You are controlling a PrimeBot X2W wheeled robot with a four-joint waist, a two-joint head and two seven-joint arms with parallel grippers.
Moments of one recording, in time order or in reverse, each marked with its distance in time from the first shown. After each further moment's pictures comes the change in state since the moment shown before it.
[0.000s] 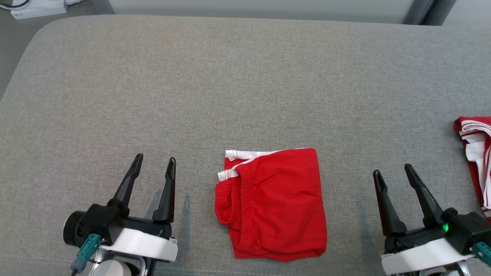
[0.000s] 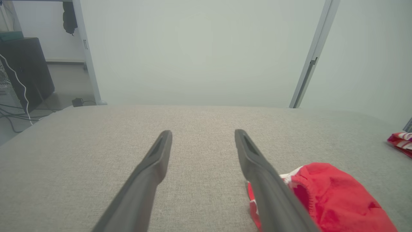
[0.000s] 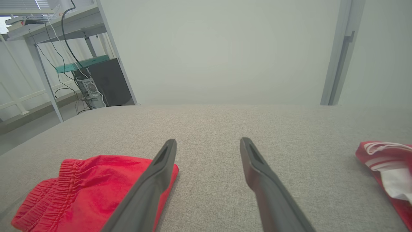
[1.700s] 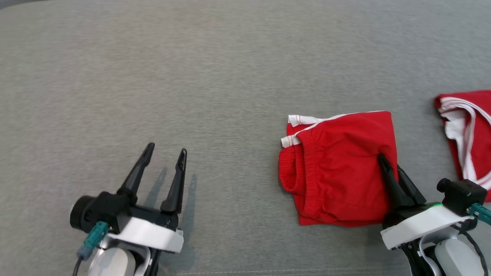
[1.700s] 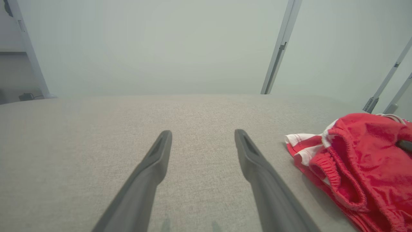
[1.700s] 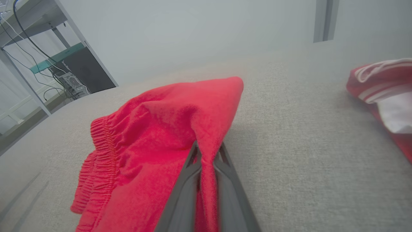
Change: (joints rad) left arm -0.049 -0.006 -0.020 0.010 0.021 -0.043 0.016; right arm -0.205 -0.134 0.176 0.253 0.332 0.000 -0.005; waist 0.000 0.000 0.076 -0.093
